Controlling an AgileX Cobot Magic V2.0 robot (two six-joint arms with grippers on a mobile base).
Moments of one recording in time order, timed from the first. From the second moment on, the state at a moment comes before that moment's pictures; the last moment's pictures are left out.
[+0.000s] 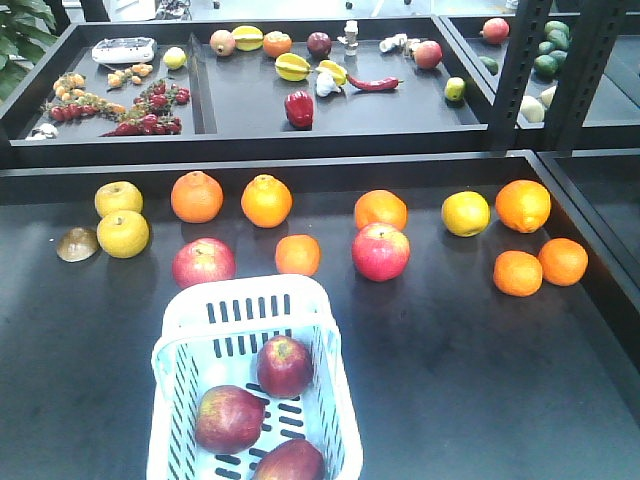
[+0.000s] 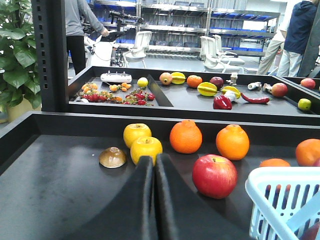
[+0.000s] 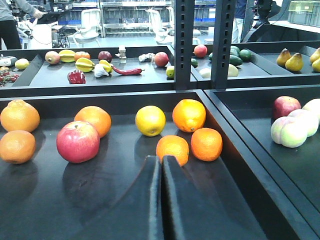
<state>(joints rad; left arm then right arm) 0.09 -0.01 0.03 0.00 0.09 -0.09 -0.03 -0.01 0.03 -0.14 0.17 0.09</state>
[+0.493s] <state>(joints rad) 0.09 -0.01 0.03 0.00 0.09 -0.09 -0.03 -0.01 0.03 -0.14 0.17 0.09</state>
